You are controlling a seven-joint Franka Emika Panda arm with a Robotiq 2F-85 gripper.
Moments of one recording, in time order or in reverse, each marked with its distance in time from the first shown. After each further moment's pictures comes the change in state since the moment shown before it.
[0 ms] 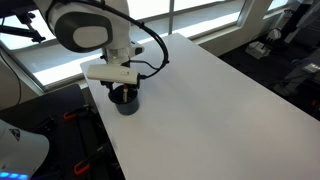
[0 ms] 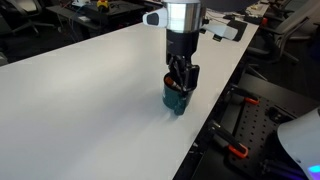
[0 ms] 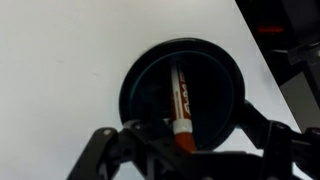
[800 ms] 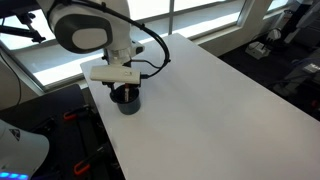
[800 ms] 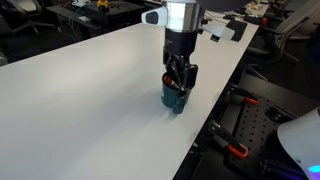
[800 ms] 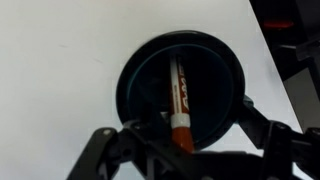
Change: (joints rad) arm -0.009 0.008 0.014 0.000 0.064 0.038 -0.100
